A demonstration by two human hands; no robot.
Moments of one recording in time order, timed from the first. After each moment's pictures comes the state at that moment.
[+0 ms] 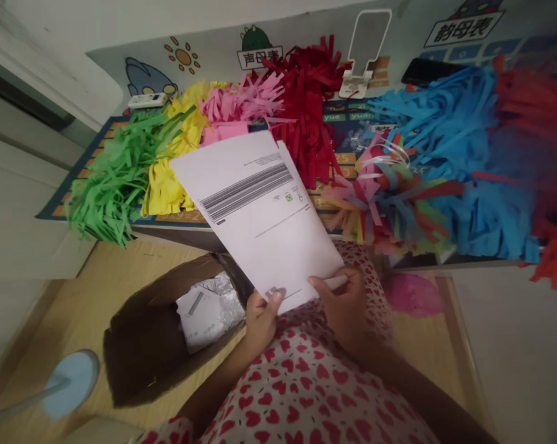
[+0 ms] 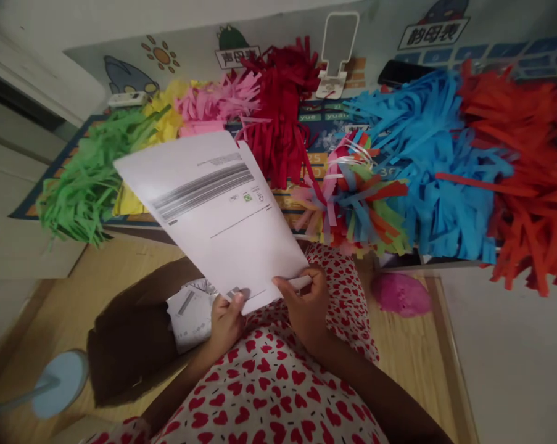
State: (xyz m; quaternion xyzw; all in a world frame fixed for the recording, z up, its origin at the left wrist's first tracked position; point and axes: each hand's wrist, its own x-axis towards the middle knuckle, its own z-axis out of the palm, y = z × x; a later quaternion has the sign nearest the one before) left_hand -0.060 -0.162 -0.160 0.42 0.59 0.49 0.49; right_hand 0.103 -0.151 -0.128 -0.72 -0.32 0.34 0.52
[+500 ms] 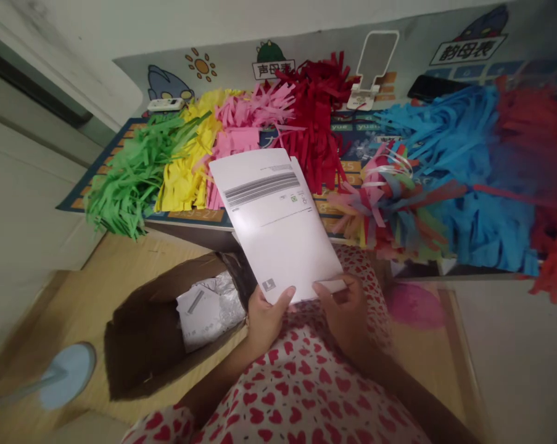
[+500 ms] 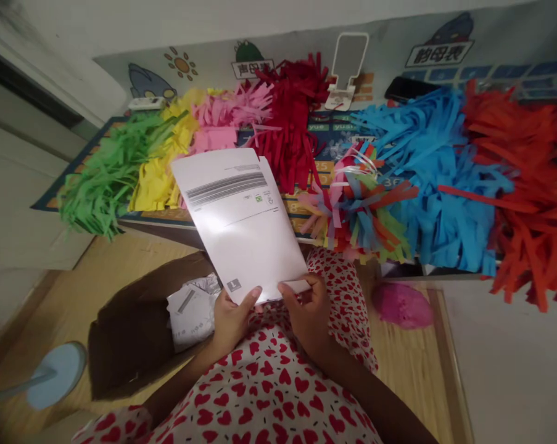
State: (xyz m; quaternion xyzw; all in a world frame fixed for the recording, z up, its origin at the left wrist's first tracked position) left_hand -0.037 -0.155 -0.123 0.35 0.64 0.45 0.52; right_hand 0.104 -0.163 -0.138 -0.68 -0.33 0.39 0.53
